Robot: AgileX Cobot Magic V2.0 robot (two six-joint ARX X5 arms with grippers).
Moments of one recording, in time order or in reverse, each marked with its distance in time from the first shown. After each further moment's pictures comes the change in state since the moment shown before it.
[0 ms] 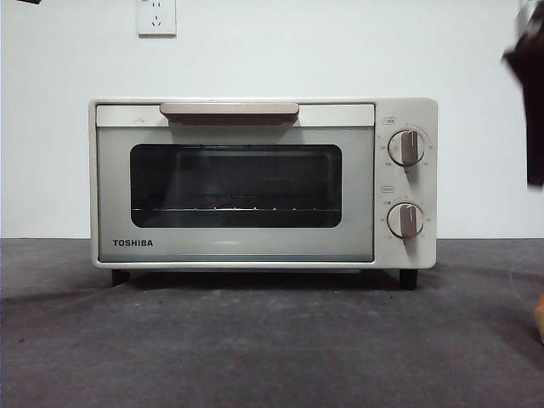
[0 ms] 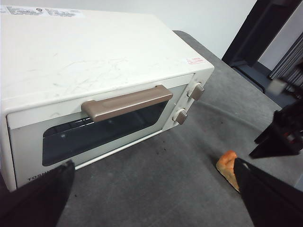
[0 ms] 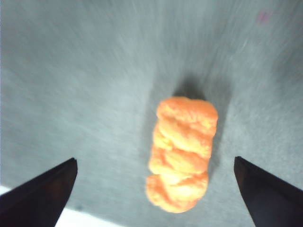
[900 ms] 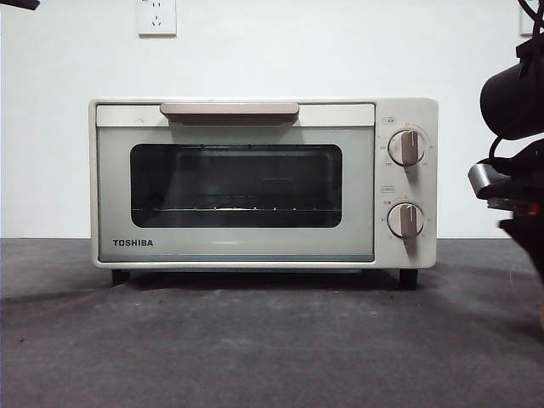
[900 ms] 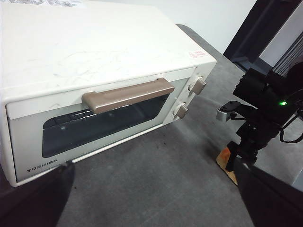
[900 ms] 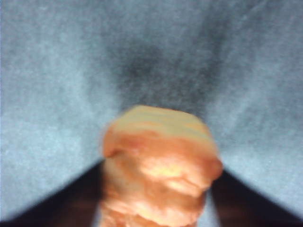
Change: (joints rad) left arm 0.000 0.000 0.000 -0.028 0.000 0.000; right arm 0.039 0.393 -0.006 0.085 0.093 0.018
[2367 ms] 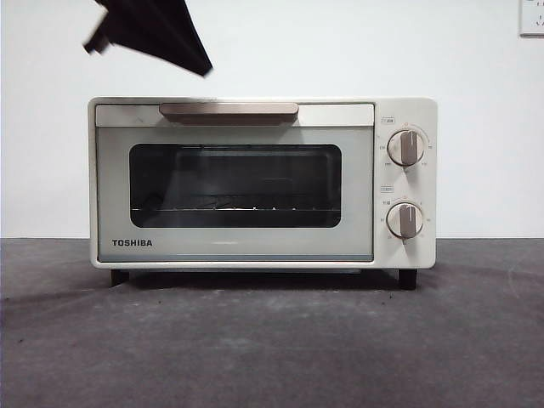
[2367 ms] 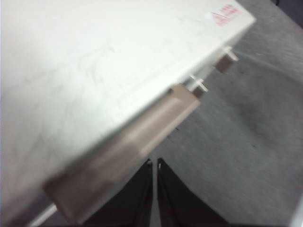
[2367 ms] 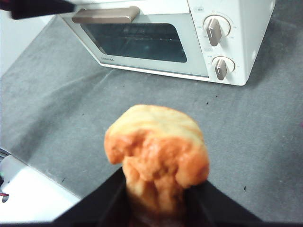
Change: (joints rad) left arm -0.177 0.729 0.466 -0.079 -0.097 0.177; right arm 0.000 -1.092 0.000 -0.071 -0.267 0.045
